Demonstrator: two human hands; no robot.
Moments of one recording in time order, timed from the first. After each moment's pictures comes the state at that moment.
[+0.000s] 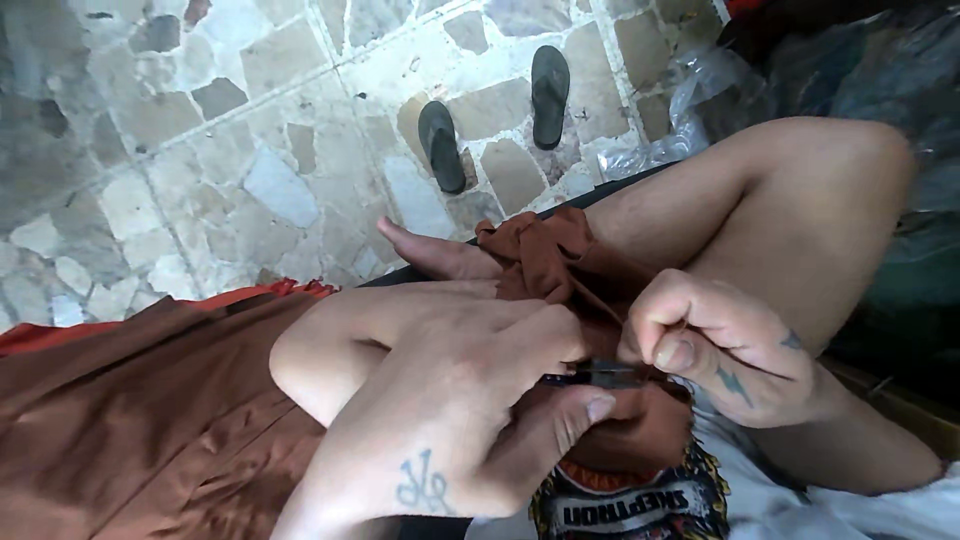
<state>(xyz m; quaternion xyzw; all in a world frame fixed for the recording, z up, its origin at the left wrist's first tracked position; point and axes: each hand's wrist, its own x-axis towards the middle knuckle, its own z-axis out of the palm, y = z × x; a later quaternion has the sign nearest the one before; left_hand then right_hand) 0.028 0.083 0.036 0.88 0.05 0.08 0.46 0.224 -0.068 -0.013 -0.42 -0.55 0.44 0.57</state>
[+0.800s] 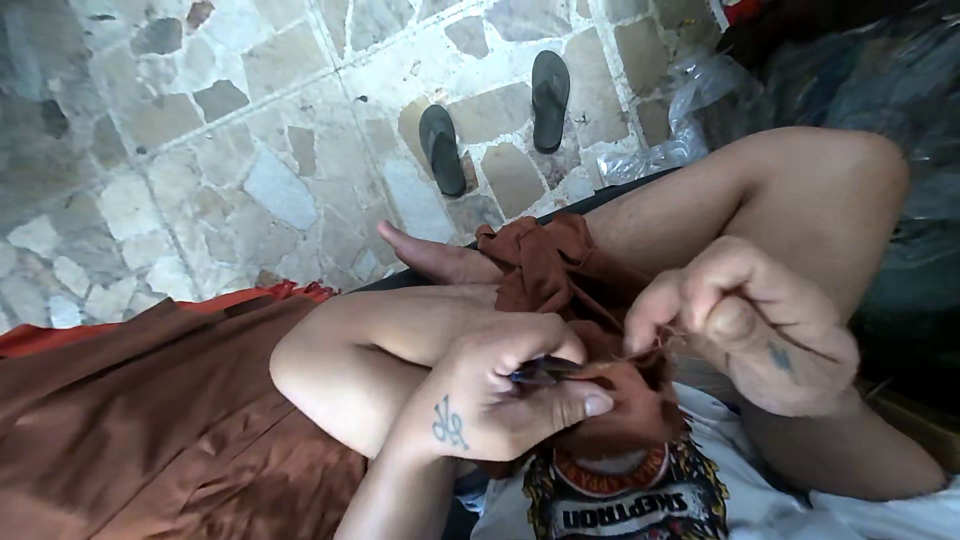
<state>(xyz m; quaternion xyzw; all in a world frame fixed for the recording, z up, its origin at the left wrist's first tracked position) 0.027 0.063 -0.014 0.72 0.07 0.16 0.67 0.235 -0.069 -0.012 -0.43 -0.49 0.43 0.62</state>
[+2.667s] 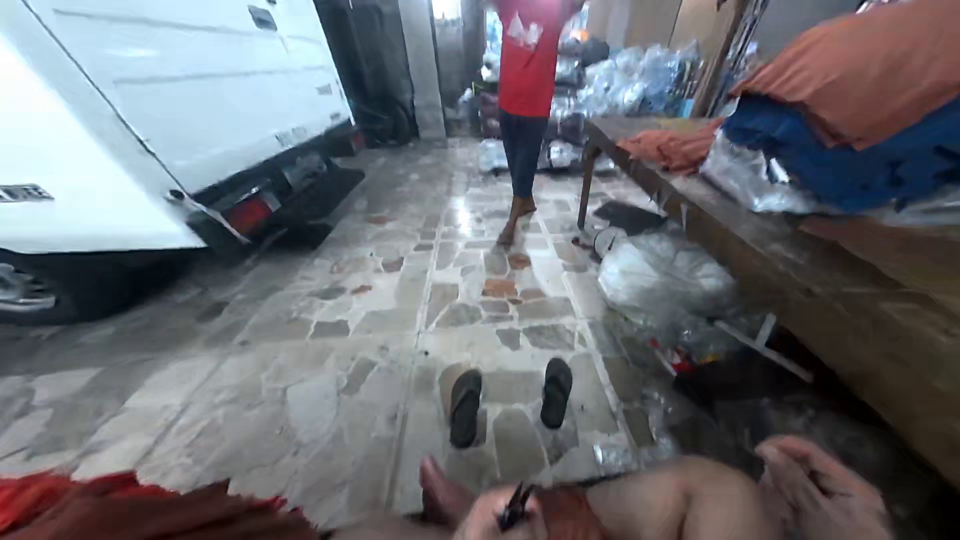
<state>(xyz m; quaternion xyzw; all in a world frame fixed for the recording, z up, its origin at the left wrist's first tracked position) 0.016 0.093 -0.032 0.67 0.19 0.26 0.67 0.343 -0.094 0.045 -0.65 -0.45 0.12 0.60</state>
